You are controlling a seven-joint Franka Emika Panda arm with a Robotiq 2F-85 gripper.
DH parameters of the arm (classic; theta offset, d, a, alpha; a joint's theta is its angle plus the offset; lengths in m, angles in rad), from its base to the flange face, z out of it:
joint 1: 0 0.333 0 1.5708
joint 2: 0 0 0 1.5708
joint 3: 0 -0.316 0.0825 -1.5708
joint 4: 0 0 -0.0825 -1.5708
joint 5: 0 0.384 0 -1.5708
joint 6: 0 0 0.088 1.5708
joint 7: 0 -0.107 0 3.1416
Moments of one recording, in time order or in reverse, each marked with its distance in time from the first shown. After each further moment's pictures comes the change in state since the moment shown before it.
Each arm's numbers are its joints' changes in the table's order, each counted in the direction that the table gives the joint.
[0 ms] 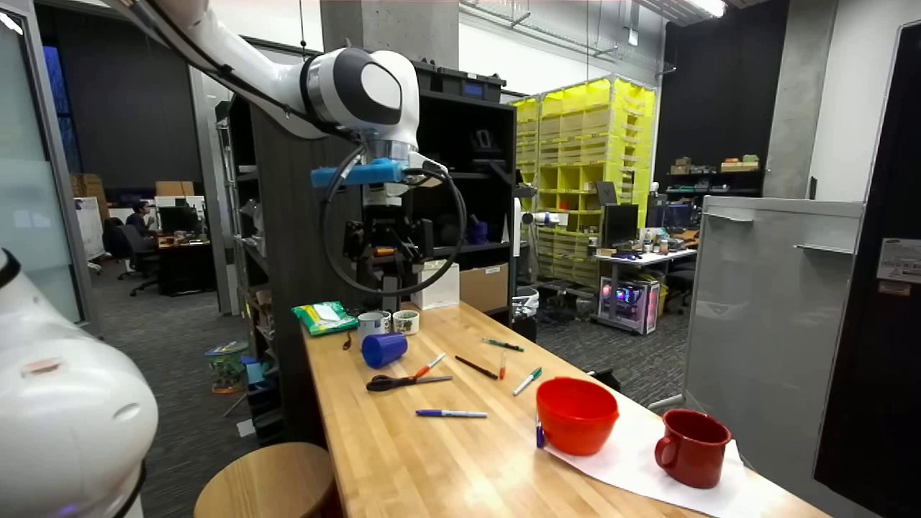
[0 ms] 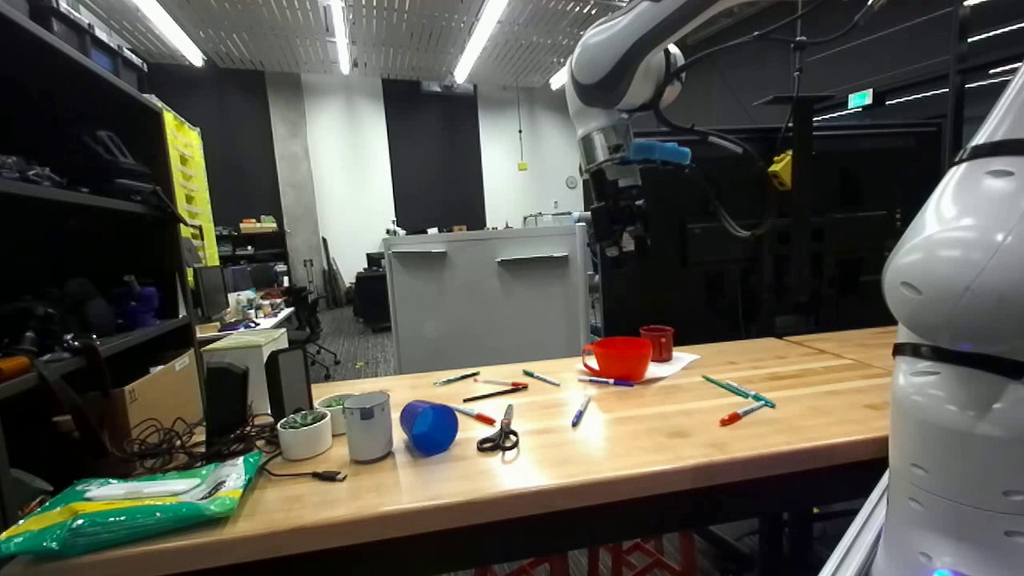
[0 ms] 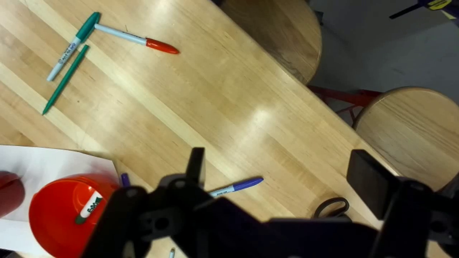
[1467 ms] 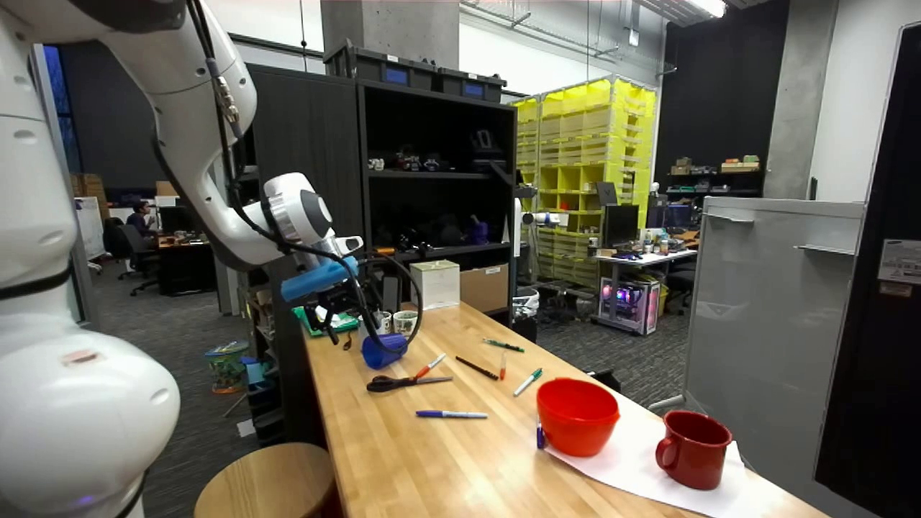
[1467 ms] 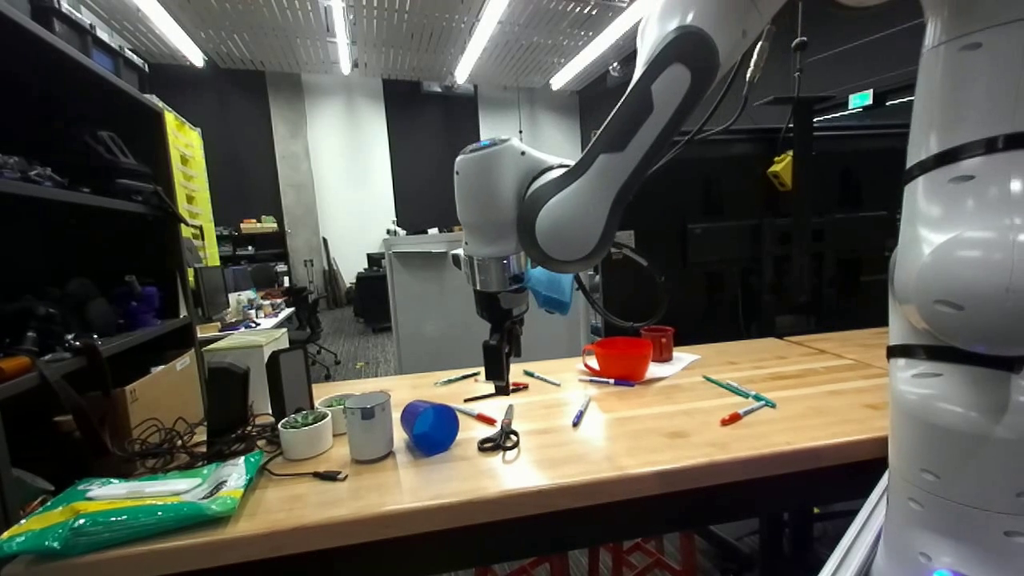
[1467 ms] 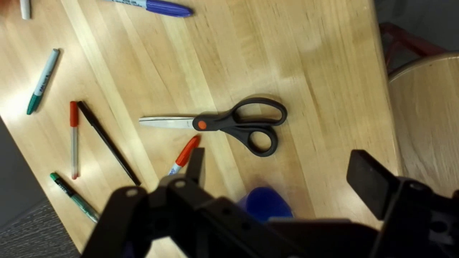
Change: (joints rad) arm 0.157 -0.362 -0.271 -0.119 -0.418 -0.735 -0.277
